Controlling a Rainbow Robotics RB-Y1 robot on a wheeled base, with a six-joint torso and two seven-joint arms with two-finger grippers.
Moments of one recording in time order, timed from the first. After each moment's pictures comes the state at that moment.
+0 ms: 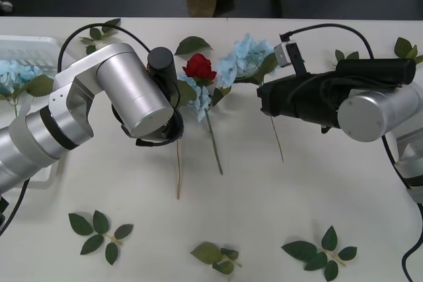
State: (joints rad) right arm -0.37 -0.55 0.28 -1.80 -0.90 0.89 1.58; left arm -0.78 0.59 -0.78 -1.71 0.60 1.58 -0.76
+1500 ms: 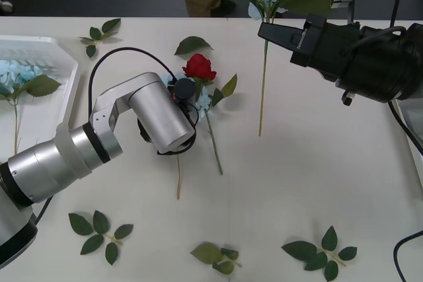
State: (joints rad) right arm -0.34 -0.53 0.02 -1.86 -1.80 0.89 1.86; left arm -0.78 0.46 -0.87 -1.46 0.44 1.37 -0.70
